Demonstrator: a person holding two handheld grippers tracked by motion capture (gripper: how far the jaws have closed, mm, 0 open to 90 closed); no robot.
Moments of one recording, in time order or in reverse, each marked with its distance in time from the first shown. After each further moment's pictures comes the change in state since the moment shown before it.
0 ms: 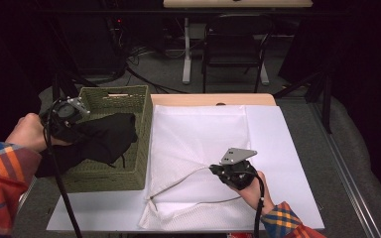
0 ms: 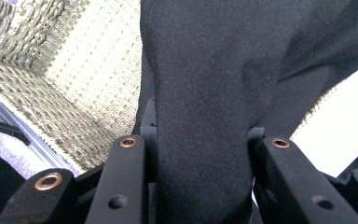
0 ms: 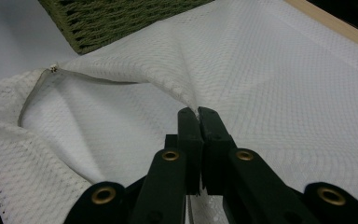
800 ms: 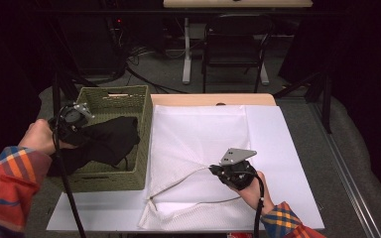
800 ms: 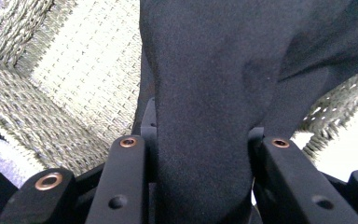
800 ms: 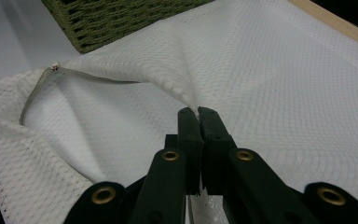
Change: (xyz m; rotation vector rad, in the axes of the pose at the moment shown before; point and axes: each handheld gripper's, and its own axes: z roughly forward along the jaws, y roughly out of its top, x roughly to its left) left arm 0.006 -0.005 0.033 -0.018 -0.013 -0.028; right arm 0.000 0.000 0.001 0.002 0.005 -0.001
